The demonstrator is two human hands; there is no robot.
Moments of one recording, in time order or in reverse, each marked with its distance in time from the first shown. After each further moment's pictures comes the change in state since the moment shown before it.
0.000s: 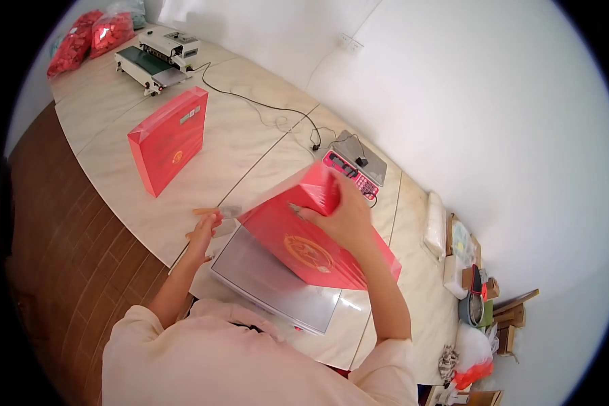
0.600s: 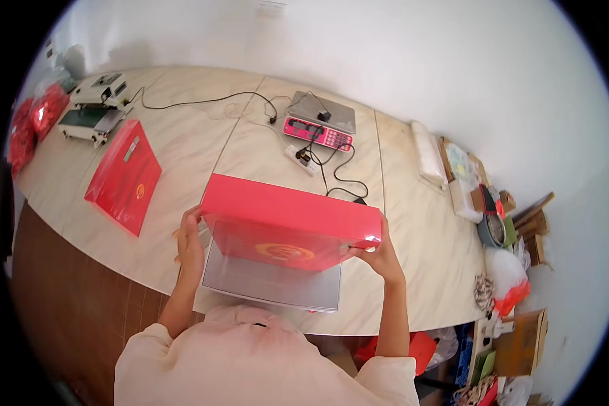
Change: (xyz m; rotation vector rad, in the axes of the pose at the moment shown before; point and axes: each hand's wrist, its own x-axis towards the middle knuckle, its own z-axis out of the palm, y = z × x) left_hand -0.038 0.079 0.092 0.253 -0.201 0.477; right_hand -0.165 0.170 0.000 0.725 0.168 0.383
